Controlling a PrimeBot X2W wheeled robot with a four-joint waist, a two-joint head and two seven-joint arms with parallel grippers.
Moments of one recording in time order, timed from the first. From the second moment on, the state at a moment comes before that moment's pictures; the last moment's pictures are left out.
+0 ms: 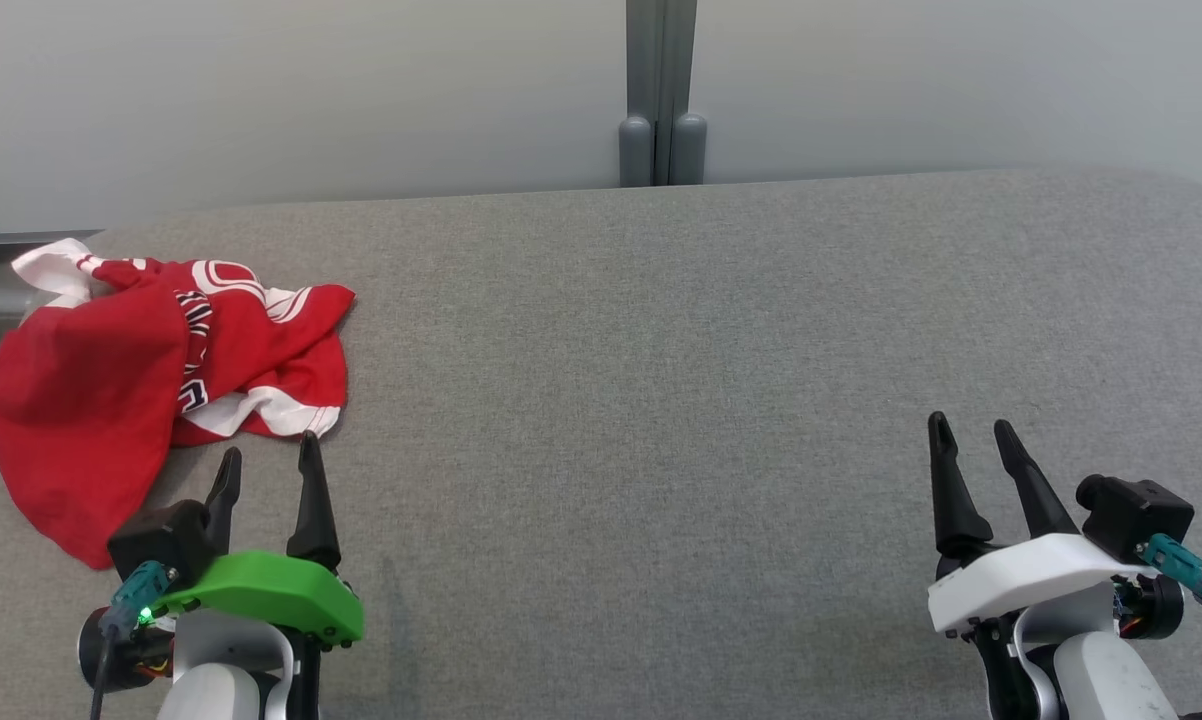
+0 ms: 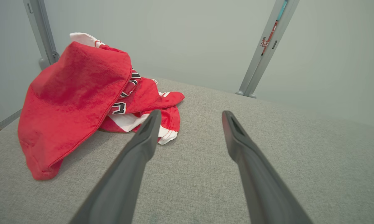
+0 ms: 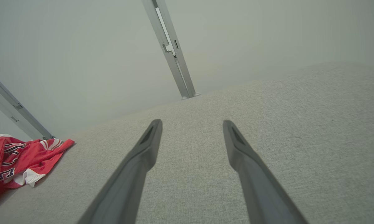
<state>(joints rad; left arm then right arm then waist) -0.13 0.09 -0.06 0.25 -0.37 0.04 -0.09 -0.08 -0.05 -0.01 0.22 0.36 0.13 -0.16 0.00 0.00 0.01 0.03</state>
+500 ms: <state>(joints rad) -0.12 0.10 -0.08 0.21 -0.26 0.07 -0.07 -0.07 -0.05 -0.01 0.19 0.24 0.13 -0.15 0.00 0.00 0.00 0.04</state>
